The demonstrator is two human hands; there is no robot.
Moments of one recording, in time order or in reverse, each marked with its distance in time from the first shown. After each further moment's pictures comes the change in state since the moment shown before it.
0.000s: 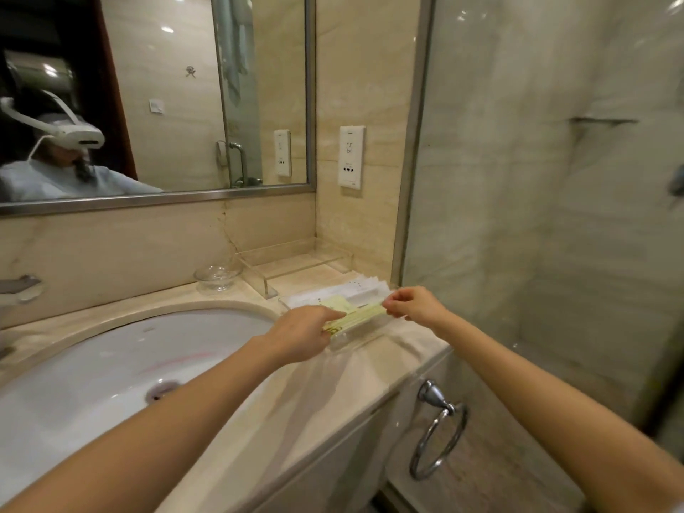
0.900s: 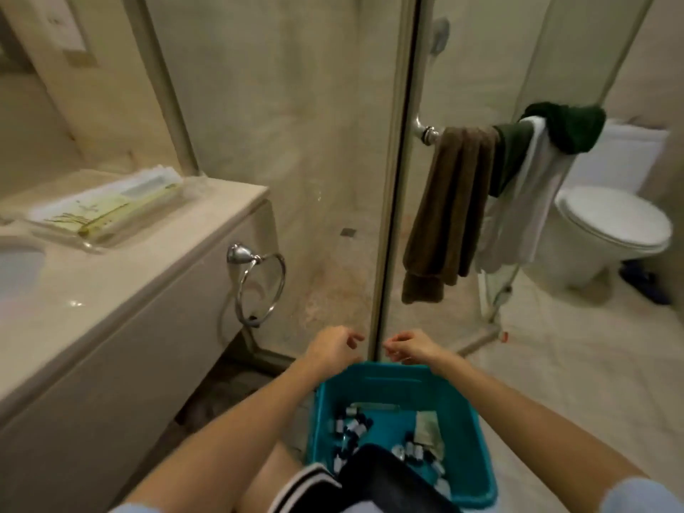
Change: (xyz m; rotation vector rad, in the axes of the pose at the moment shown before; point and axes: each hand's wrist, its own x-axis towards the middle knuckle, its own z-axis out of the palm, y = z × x) left_hand -0.071 0.268 0.256 -0.383 -0.556 0.275; right_hand -0.350 0.273 -0.023 0.237 0.182 0.778
